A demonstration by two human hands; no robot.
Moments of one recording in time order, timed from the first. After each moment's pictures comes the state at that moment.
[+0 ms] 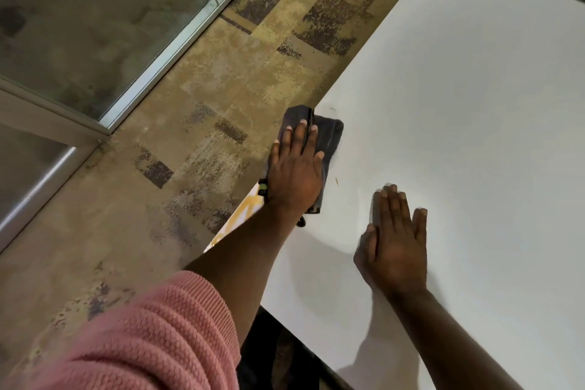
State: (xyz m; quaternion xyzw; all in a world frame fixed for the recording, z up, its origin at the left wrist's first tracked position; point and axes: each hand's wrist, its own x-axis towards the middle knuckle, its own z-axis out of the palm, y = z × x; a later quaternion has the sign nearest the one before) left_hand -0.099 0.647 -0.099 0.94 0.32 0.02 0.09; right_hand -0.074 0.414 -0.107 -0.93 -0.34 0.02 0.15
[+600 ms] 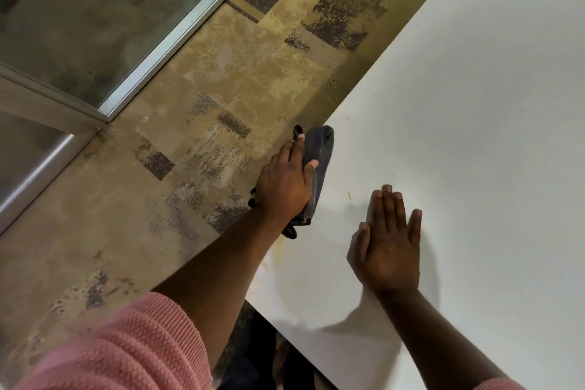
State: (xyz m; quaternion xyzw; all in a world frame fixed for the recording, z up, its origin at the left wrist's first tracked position) left_hand -0.122 0.682 -0.094 0.92 0.35 -0.04 0.18; right_hand -0.064 0.451 -0.114 -0.94 -0.33 0.08 0.09
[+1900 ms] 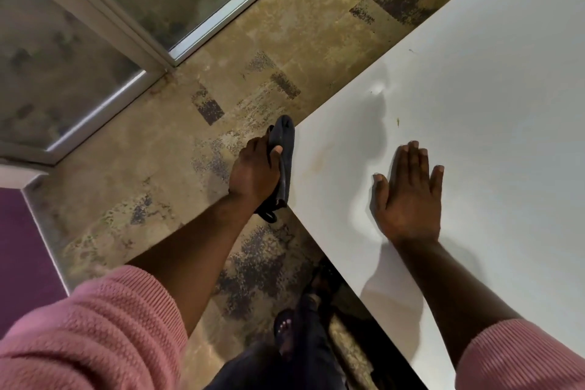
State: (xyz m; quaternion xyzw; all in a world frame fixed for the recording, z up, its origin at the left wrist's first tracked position) left_hand -0.318 0.645 -0.097 0.84 0.50 -0.01 0.22; right_hand -0.114 0.425 -0.116 -0.90 -0.41 0.07 0.11
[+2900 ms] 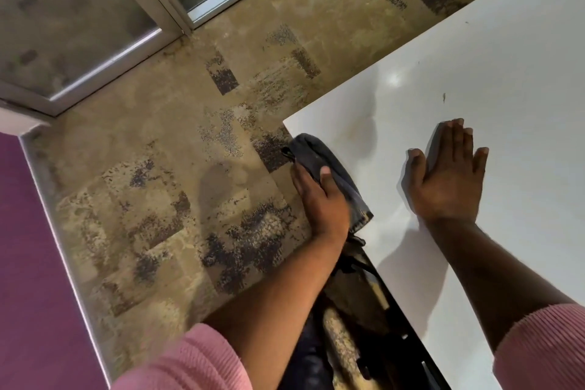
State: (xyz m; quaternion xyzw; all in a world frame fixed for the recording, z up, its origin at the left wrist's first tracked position) left_hand -0.285 0.482 -0.110 0.45 0.66 0.30 0.52; right_hand -0.115 0.425 -0.117 -0.90 -0.43 0.04 0.11
